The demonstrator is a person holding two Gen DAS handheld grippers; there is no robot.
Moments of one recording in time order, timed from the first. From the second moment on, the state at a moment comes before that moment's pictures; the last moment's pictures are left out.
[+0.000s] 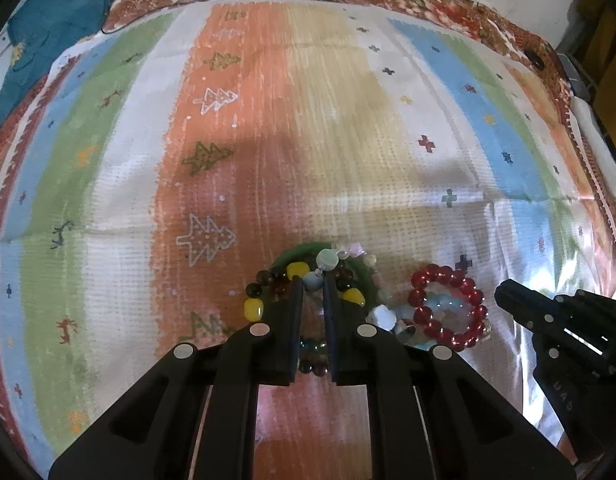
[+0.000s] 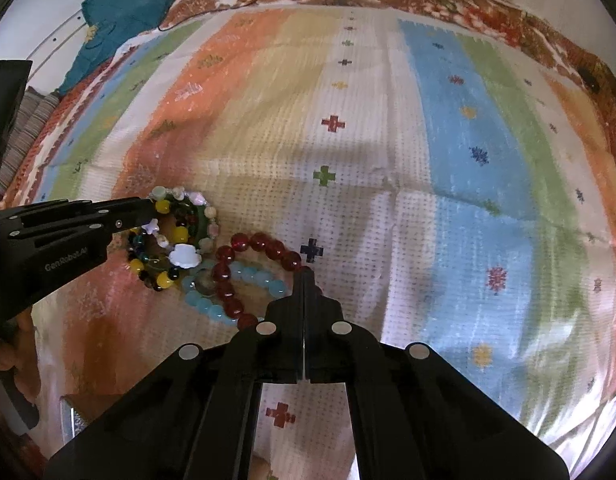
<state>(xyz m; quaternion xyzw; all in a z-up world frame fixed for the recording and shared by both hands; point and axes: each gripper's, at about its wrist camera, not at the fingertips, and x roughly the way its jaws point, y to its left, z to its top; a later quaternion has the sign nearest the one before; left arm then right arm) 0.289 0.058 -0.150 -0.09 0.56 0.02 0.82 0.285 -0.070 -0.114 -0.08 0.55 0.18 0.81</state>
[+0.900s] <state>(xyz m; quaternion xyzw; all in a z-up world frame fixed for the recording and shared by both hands) 0.291 0.052 -0.148 -0.07 0.56 0.02 0.83 0.302 -0.076 -0.139 -0.07 0.58 0.15 0.80</state>
